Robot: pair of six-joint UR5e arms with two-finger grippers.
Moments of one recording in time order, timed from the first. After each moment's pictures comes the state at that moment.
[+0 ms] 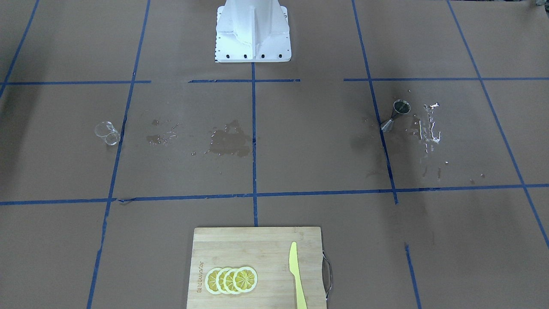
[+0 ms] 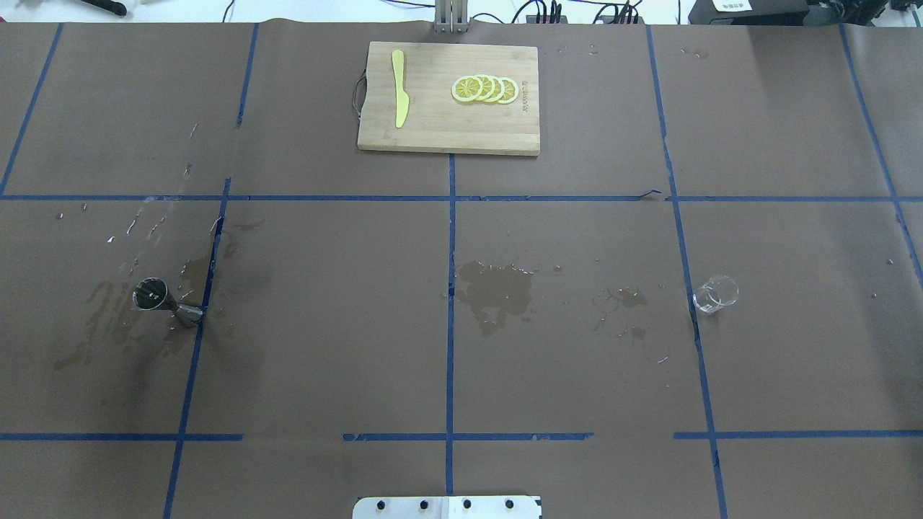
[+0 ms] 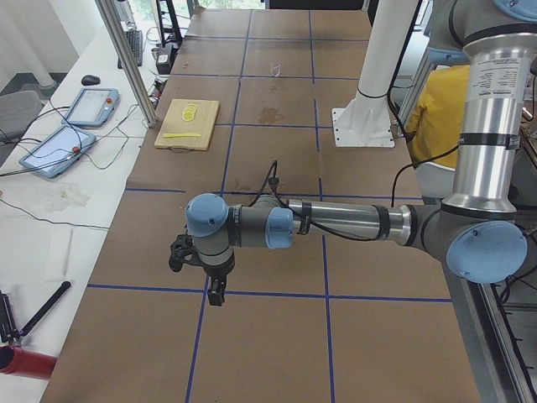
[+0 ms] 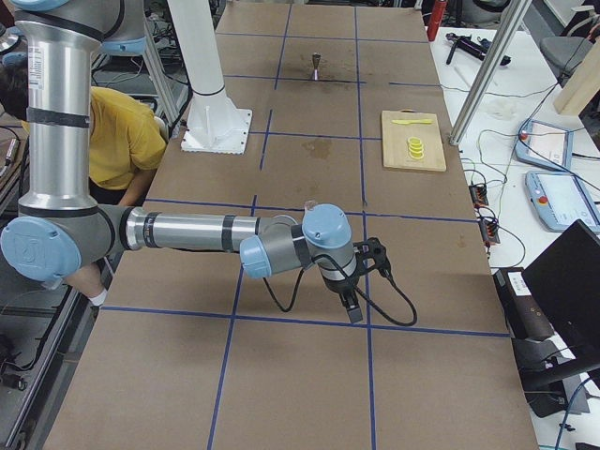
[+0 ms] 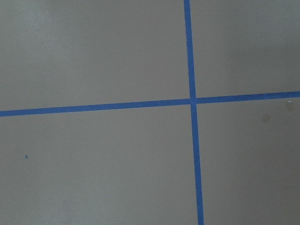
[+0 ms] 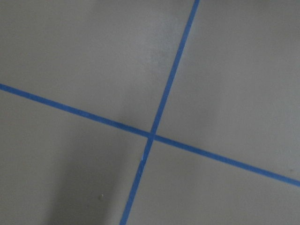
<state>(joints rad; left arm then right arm) -1.60 -1.60 -1.60 -1.53 -2.31 0.08 1.63 -1.67 1.68 -1.37 2.30 -0.16</state>
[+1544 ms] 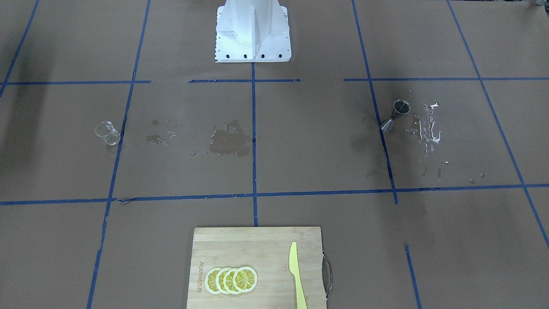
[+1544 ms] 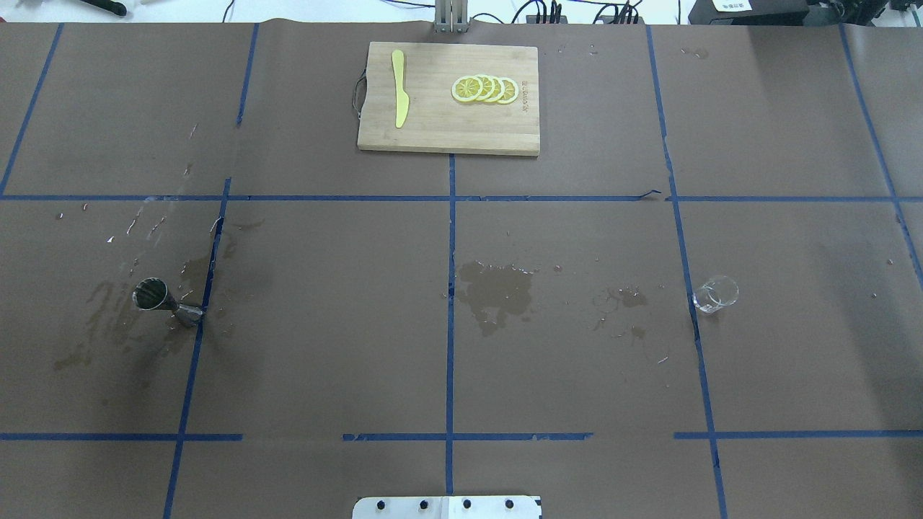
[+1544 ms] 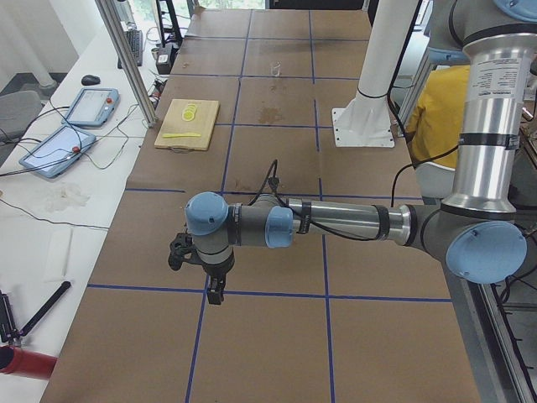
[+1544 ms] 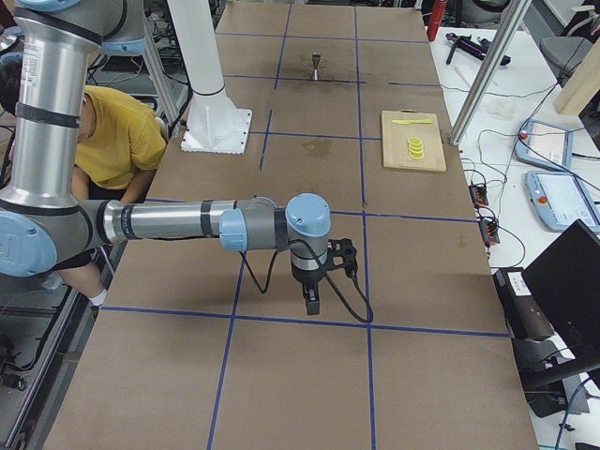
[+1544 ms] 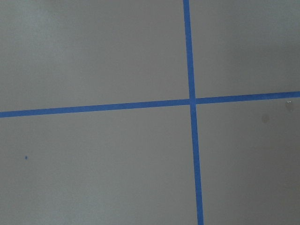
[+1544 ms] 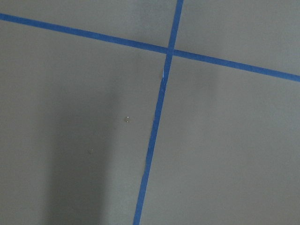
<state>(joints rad) -1.60 -1.62 -1.61 -1.53 -2.31 0.08 1.52 -1.82 1.86 -1.51 2.27 -0.09</state>
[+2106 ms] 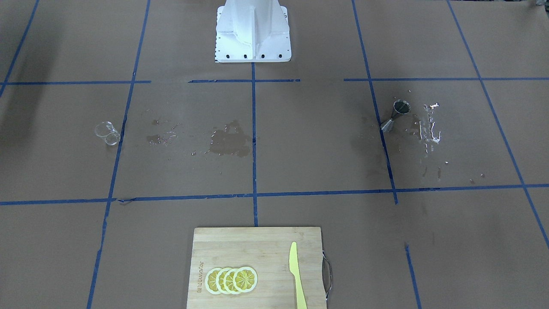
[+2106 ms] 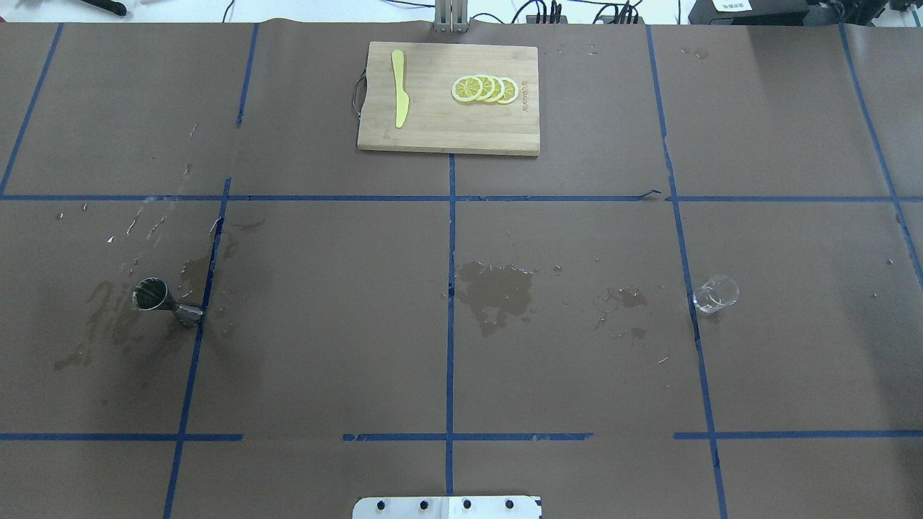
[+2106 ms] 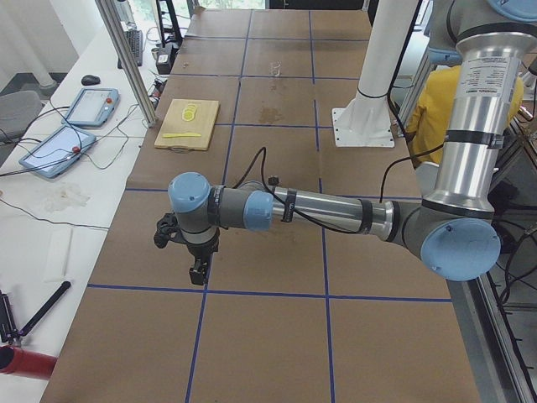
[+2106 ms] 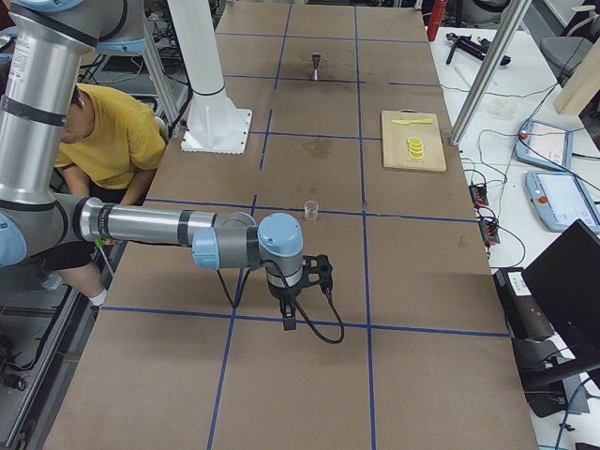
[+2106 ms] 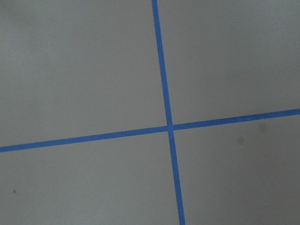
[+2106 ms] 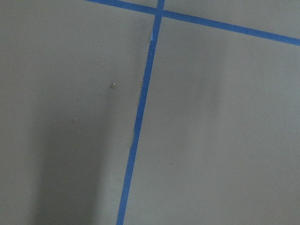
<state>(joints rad) -1.55 -1.69 -1.58 -1.52 -2.30 0.07 1.52 -1.90 1.85 -1.44 2.27 -0.08</state>
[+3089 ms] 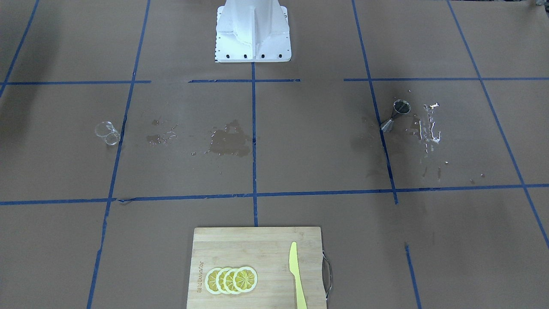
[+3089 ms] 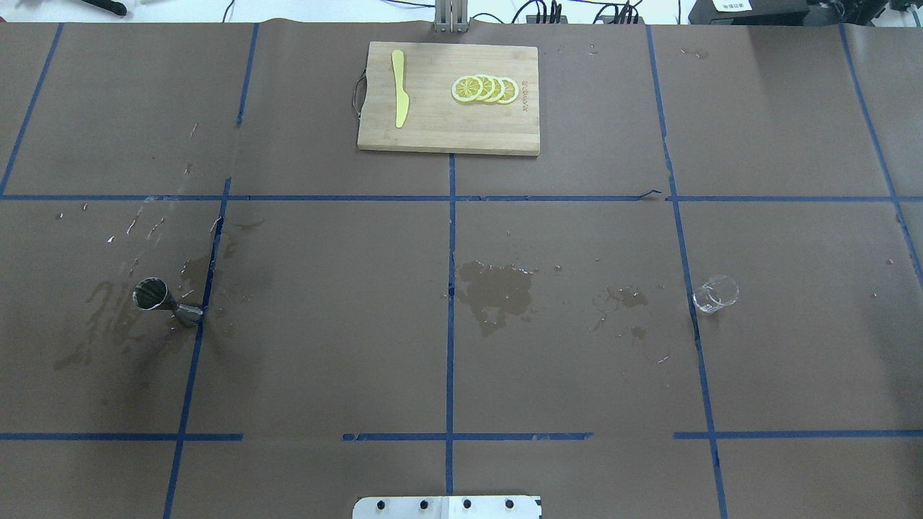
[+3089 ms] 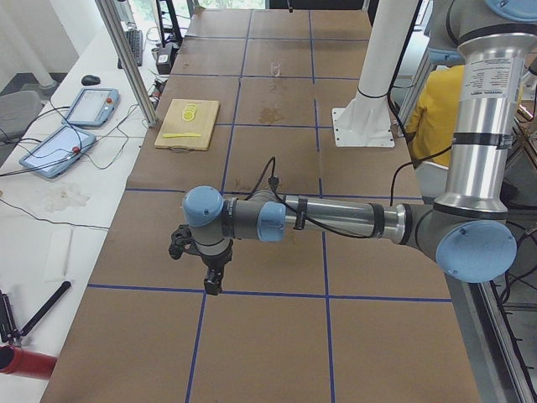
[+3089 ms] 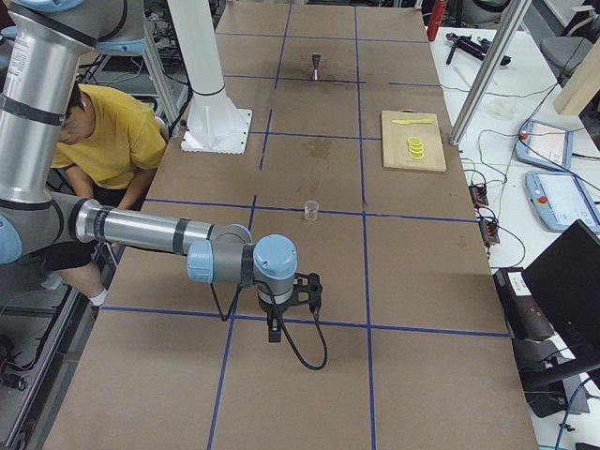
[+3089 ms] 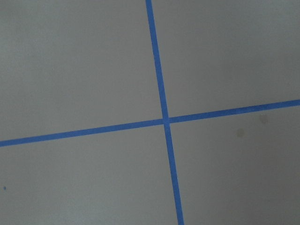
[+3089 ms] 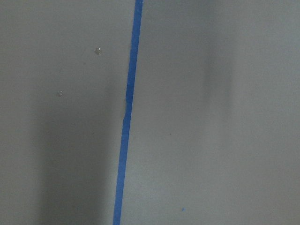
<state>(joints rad) -1.54 -1.58 -1.62 -1.54 -2.31 0.13 1.52 -1.92 1.78 -1.46 2.31 -0.08</state>
